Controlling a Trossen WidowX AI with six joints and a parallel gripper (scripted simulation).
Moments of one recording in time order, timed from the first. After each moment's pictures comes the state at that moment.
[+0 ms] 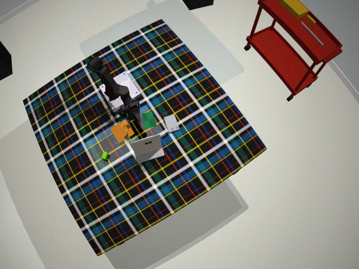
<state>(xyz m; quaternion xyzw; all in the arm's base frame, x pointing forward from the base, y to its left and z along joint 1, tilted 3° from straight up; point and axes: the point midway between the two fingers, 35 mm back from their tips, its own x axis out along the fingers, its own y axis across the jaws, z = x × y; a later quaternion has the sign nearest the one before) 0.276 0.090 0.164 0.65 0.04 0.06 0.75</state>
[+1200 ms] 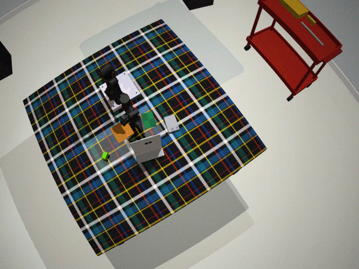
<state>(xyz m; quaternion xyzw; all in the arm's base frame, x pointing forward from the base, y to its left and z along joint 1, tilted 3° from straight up) 0.323 0.084 0.151 0.71 0.04 0.08 0.70</state>
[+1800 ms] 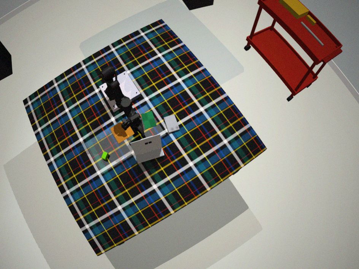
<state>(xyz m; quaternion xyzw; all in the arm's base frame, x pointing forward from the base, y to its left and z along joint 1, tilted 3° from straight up) 0.349 0.082 0.156 0.71 0.03 0.08 0.70</state>
